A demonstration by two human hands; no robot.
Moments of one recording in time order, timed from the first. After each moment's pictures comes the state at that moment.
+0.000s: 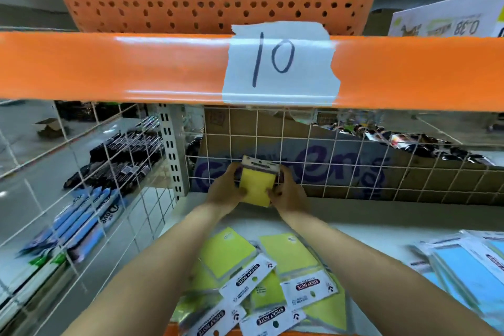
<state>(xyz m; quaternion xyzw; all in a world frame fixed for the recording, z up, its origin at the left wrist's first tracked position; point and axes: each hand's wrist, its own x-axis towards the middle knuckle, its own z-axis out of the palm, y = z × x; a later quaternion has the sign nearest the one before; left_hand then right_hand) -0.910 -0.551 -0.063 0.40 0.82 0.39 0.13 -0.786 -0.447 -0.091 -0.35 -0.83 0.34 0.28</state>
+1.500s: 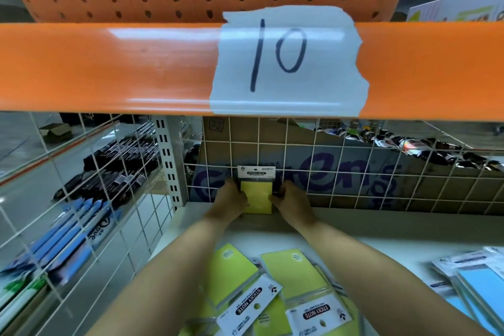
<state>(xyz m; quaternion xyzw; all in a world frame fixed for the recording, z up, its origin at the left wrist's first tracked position) -0.927 -0.515 -0.079 0.30 0.85 0.39 0.18 -0.809 -0.411 -0.100 -0.37 -0.84 0.31 0.24</state>
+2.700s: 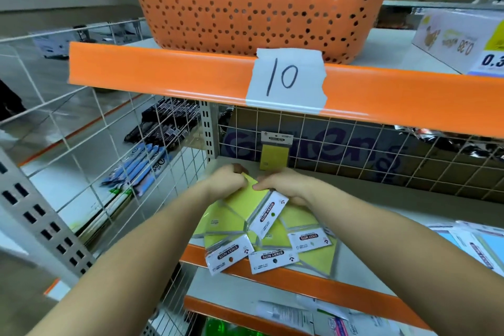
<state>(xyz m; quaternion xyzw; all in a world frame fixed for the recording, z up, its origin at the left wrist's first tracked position) -0.862 -0.640 -0.017 0.30 0.84 0.35 0.27 -0.764 -0.510 -0.026 -0.29 -0.78 0.55 -0.06</state>
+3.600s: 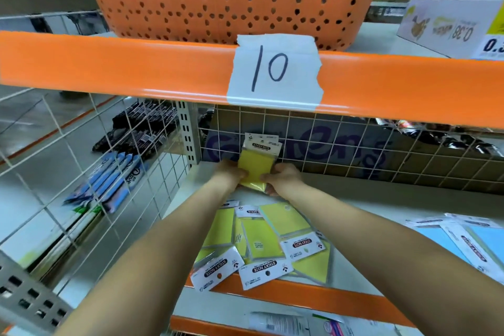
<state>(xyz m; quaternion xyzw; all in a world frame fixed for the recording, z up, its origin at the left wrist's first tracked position) -0.880 -0.575 -0.049 0.18 0.82 0.47 0.27 -0.777 -0.482 -0.053 -0.42 -0.72 0.54 0.12</state>
